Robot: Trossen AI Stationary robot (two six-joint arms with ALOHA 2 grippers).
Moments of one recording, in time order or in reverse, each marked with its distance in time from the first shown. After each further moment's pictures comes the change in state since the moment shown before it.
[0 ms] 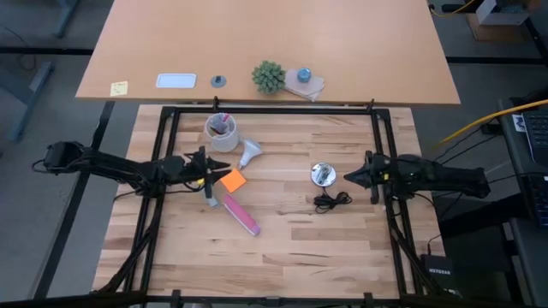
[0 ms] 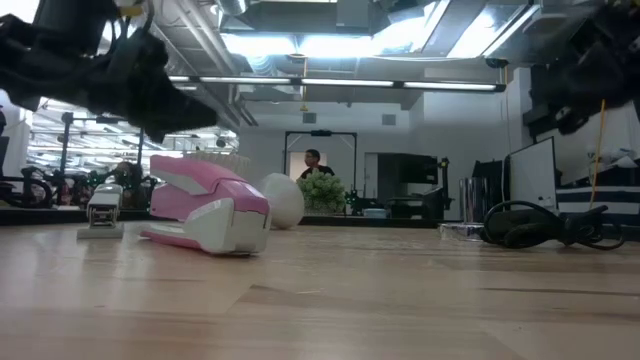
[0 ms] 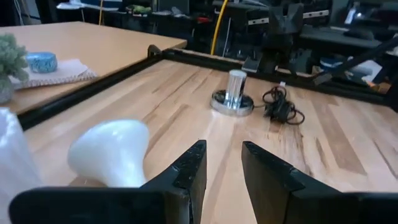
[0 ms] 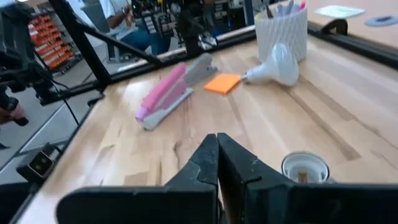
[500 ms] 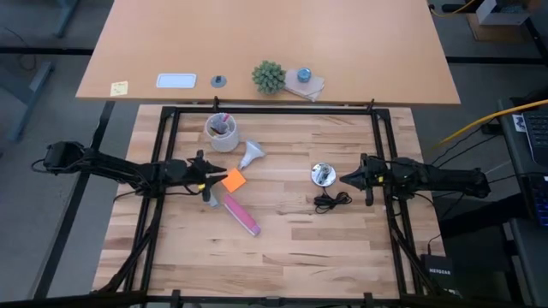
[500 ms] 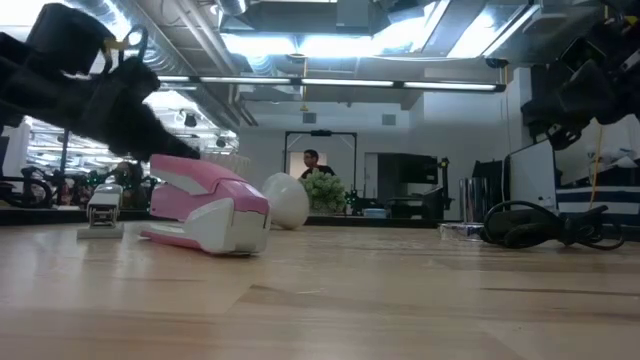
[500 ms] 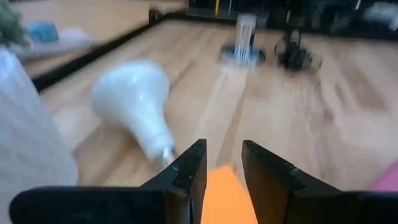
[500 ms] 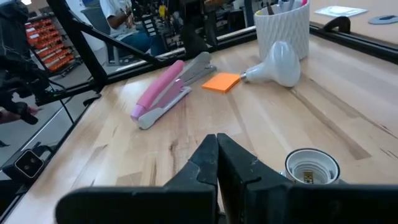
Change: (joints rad) left arm 0.000 -0.002 -0.081 -0.053 0.000 0.054; right arm 0.000 0.001 -0.114 0.122 0.000 -0.007
